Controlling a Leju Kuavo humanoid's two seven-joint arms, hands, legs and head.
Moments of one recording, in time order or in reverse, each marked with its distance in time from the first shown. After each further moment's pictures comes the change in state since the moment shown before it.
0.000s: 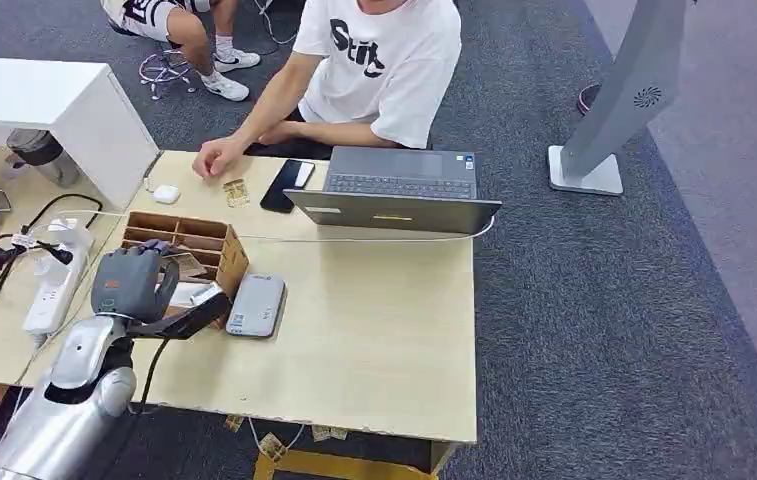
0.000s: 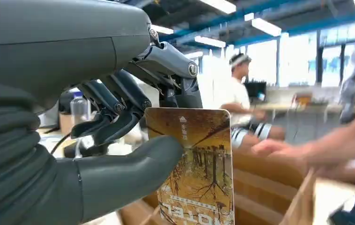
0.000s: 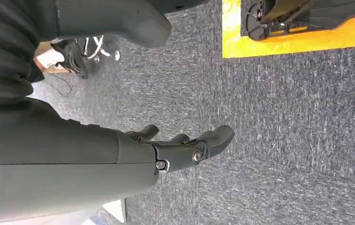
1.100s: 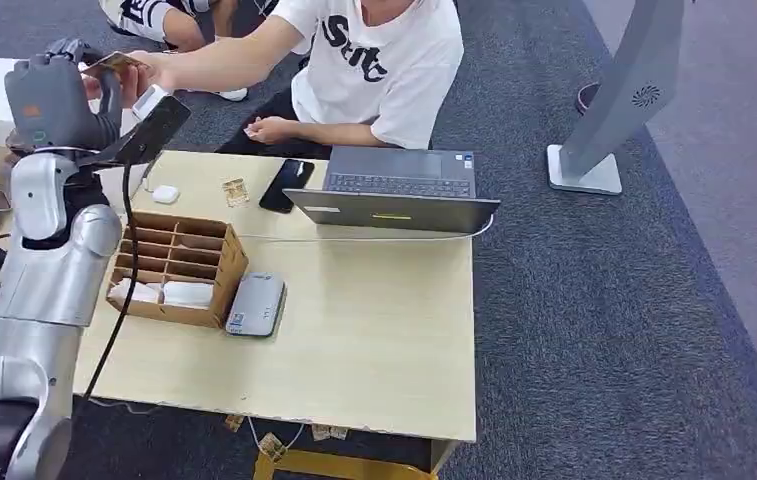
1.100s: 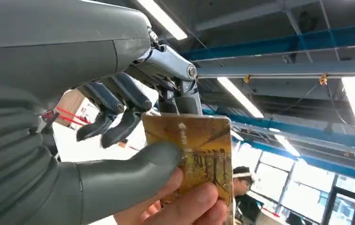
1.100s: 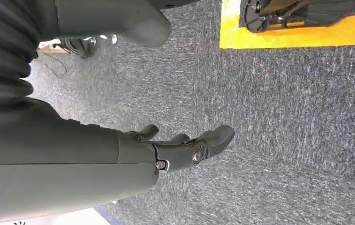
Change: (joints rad) left arm -0.557 -0.118 0.076 0.198 -0.036 0.084 0.011; right arm -0.023 0.000 -0.005 0.000 0.099 0.006 0.020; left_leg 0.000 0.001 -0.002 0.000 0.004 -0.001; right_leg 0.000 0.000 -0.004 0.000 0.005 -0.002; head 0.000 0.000
